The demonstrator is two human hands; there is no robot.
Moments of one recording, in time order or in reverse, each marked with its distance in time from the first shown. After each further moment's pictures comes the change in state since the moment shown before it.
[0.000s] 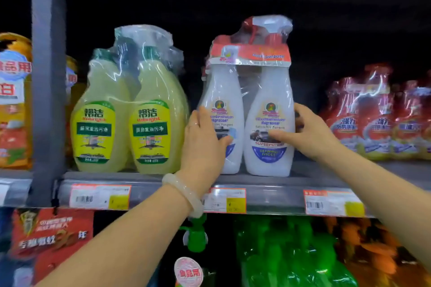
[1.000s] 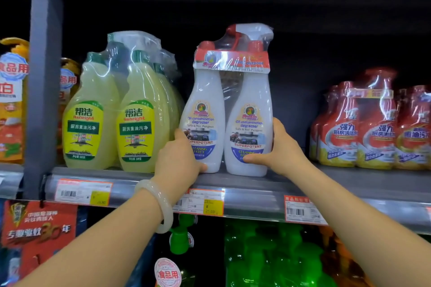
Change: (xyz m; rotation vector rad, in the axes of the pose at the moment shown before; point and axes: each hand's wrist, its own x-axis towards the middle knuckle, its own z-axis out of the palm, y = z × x) left_hand -0.011 0.002 -0.001 0.378 -0.173 -0.337; right_hand 0.005 0.024 0.021 -0.105 -0.106 0.034
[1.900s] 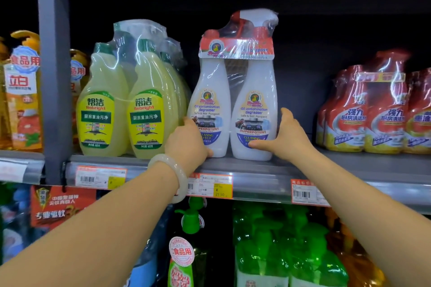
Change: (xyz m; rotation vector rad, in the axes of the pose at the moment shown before) left_hand 0.005 0.000 -0.006 0.103 -0.031 0.001; right_hand -0.009 -0.012 0.003 -0.135 0.022 0.135
